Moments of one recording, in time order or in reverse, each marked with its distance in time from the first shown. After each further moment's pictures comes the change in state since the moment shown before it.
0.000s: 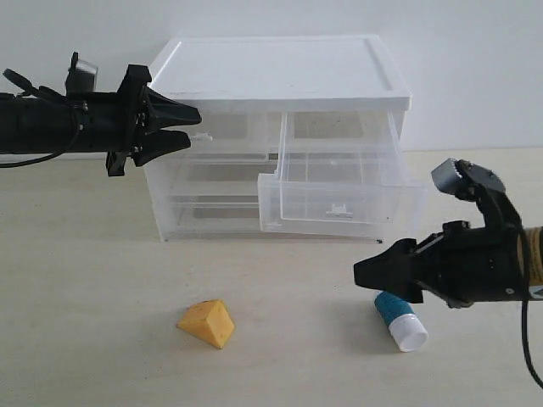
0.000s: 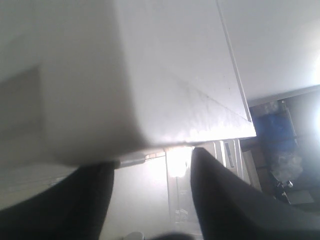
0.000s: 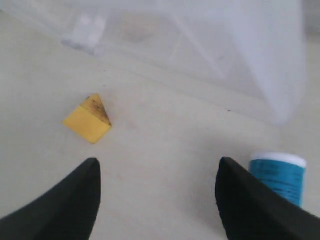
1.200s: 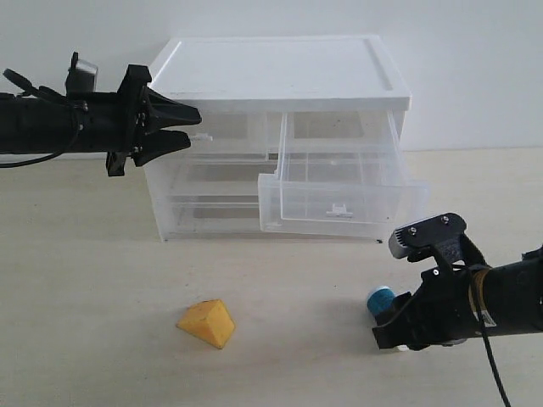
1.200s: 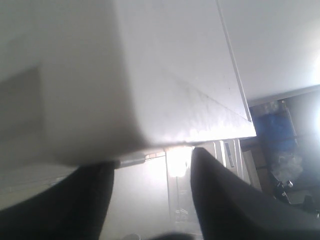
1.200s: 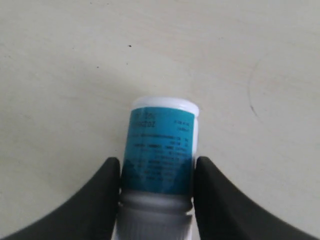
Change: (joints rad) left arm 0.000 0.000 0.000 0.002 0.000 0.000; right arm 0.149 0.204 -0.004 0.468 0.371 -0.658
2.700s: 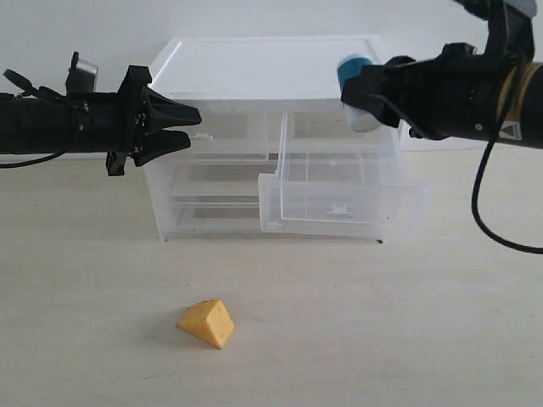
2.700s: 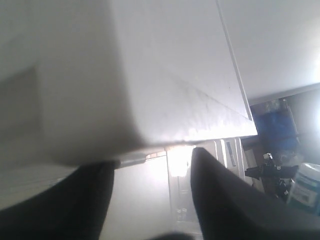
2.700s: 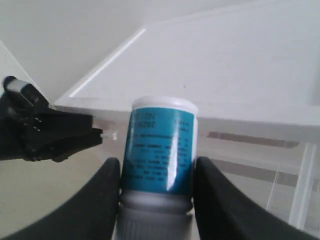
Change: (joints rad) left arm 0.000 0.000 0.000 0.000 0.000 0.012; right arm 0.000 -0.340 -0.289 -0.106 -0.115 0.547
